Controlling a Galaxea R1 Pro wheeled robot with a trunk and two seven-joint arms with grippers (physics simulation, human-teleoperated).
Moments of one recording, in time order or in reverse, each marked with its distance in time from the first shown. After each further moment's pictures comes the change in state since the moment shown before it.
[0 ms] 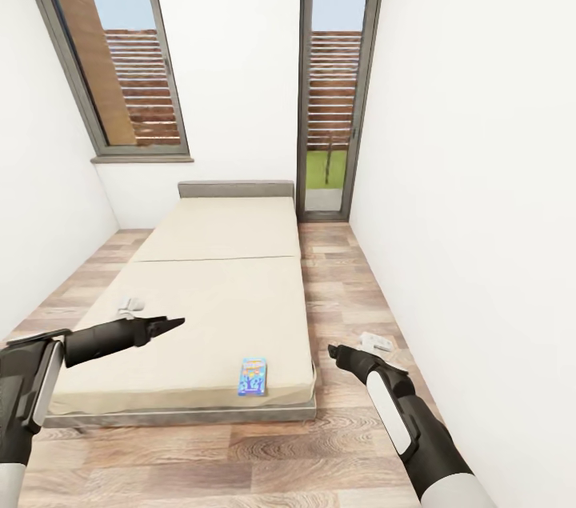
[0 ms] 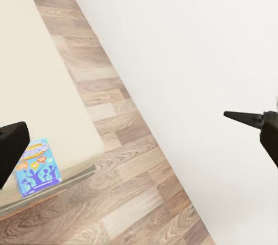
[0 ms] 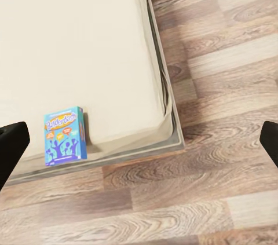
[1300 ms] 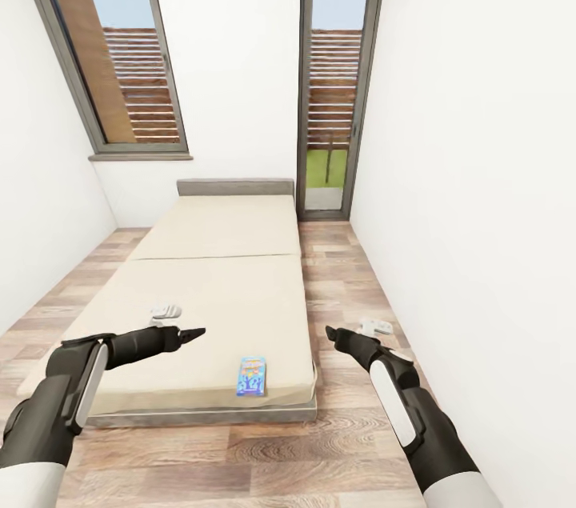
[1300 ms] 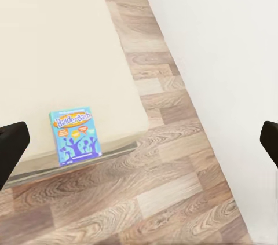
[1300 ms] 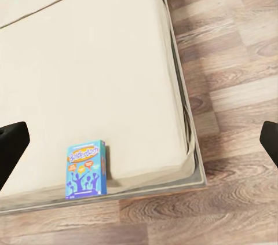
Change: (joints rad) left arm -0.001 -0.091 -0.117 0.042 0.002 0.013 0.348; right arm -0.001 -0.003 -0.002 -0.113 -0.002 0.002 0.049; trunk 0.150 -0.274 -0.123
